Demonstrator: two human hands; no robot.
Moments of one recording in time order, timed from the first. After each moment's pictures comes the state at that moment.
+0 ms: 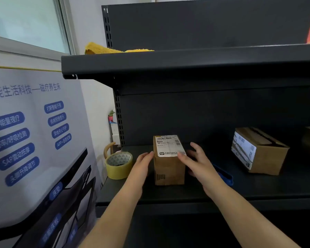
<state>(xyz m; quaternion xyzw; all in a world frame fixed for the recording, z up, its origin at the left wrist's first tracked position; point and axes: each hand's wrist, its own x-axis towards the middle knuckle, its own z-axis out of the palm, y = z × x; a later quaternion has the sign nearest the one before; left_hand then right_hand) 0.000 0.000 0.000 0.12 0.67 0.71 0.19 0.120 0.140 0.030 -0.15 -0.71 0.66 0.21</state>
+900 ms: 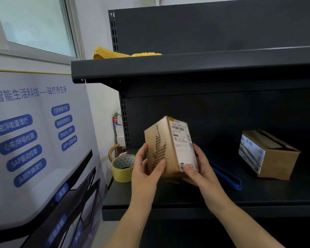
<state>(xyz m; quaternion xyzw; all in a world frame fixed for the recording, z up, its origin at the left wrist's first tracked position) 0.059 -0.023 0.013 0.28 0.57 0.78 -0.02 0.144 0.113 0.023 0.02 -0.69 0.69 0.24</state>
